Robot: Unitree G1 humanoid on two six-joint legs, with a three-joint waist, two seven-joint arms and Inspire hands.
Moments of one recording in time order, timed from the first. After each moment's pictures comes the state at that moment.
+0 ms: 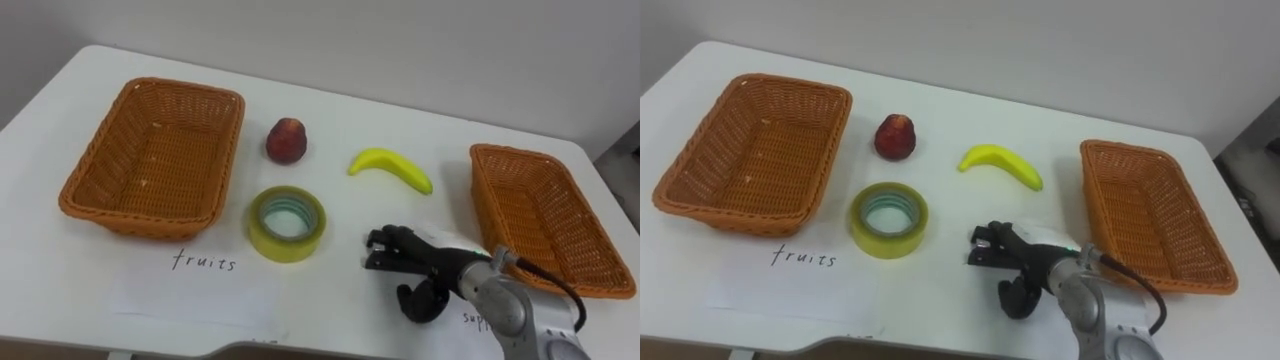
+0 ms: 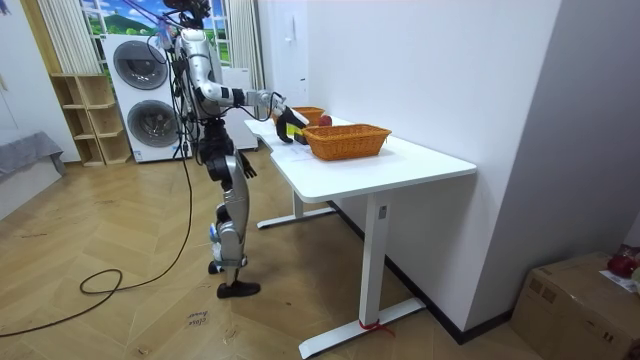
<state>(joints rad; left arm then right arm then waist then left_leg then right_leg) 0.16 0.25 -0.01 0.97 0.42 0.12 0.19 0.02 -0.30 0.26 -0.02 -0.95 0.24 0.56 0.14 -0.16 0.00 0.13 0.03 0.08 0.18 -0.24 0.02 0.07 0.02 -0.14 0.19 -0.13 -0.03</state>
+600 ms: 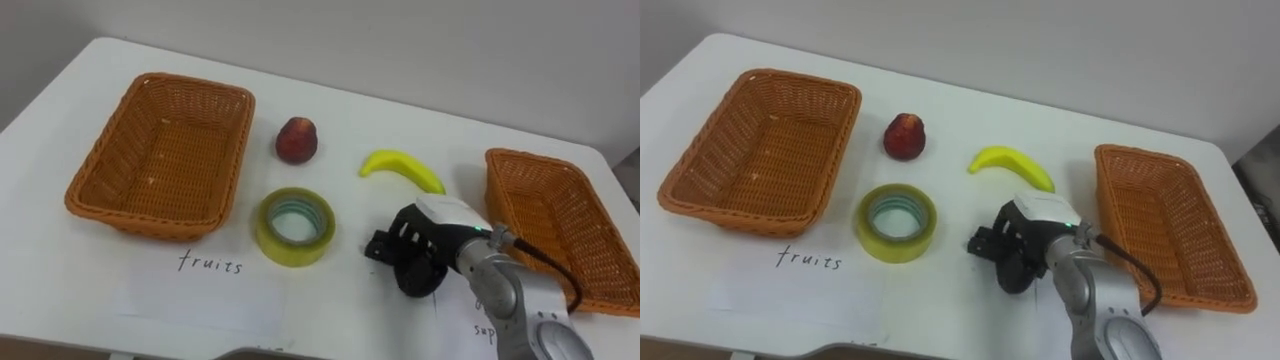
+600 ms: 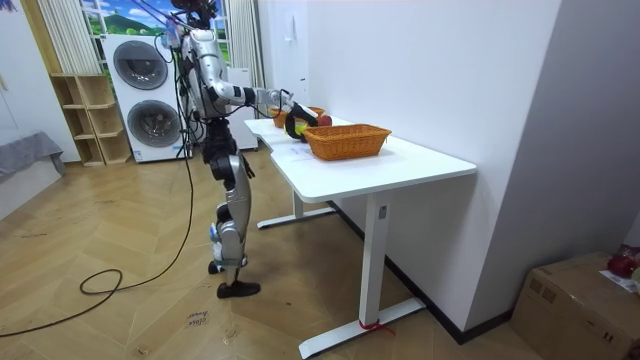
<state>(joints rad) 0.15 0.26 -0.01 1.02 0.42 0.11 0.19 -0.03 -0.31 0.28 -0.01 -0.98 0.26 0.49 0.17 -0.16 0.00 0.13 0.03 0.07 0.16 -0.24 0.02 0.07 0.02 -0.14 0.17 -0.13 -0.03</state>
